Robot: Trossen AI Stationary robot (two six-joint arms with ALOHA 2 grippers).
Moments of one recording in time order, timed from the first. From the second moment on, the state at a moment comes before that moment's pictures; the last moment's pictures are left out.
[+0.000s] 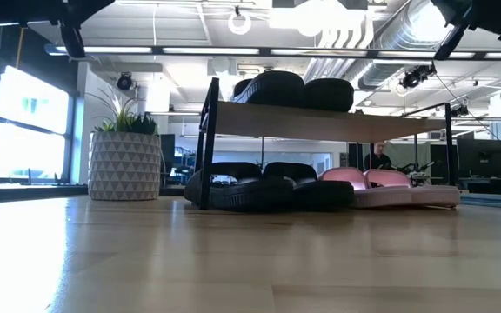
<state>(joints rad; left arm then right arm) 0.84 0.15 0.33 0.16 0.35 -0.63 -0.09 0.13 0.12 0.62 0.16 0.40</state>
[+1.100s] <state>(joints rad) 0.84 0.01 0.05 0.10 0.37 -0.68 -0.09 0.00 0.07 0.36 0.17 0.52</state>
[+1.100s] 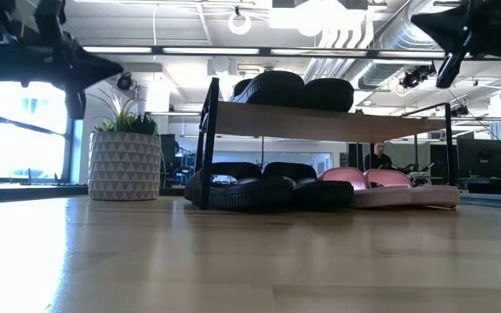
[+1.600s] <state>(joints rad) 0.84 0.02 0.01 0.06 0.29 -0.39 -0.09 0.01 0.07 0.11 0.18 0.09</state>
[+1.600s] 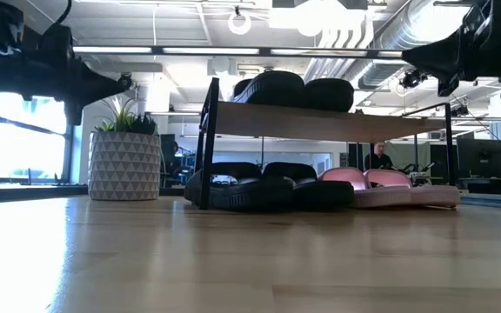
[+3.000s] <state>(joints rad) 0.84 0.02 0.01 0.05 0.20 -0.32 -0.09 0.01 0.07 -0.03 0.33 -0.04</state>
